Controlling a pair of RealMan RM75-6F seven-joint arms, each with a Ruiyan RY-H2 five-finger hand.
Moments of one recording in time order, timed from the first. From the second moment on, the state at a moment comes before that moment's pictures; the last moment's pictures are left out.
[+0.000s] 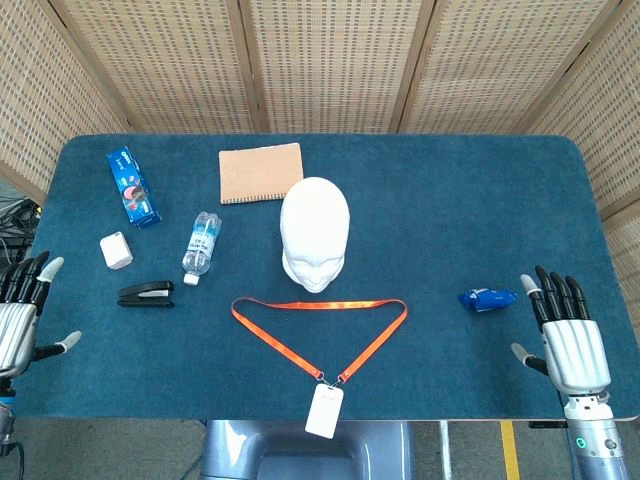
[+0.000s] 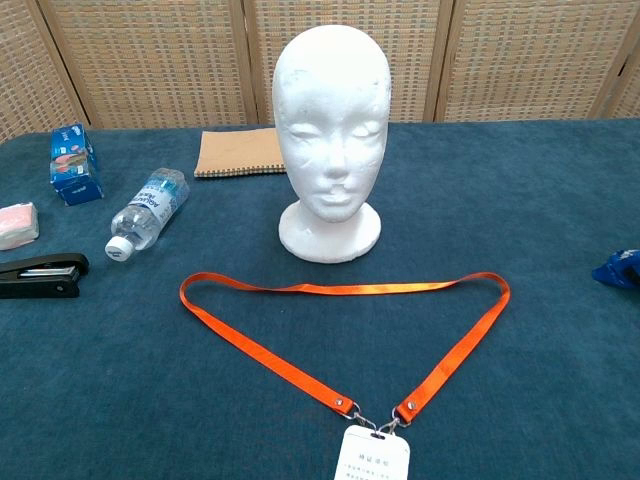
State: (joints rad) left arm -0.15 -1.09 -0.06 -1.71 1.45 1.47 0.13; right arm 0.12 -1.21 0.09 -1.62 -1.57 1.55 -0.23
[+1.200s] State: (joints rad) left arm -0.22 -1.16 -0.11 -1.60 1.31 1.31 0.16; right arm 0.68 -1.50 0.26 -1.52 -0.93 0.88 -0.50
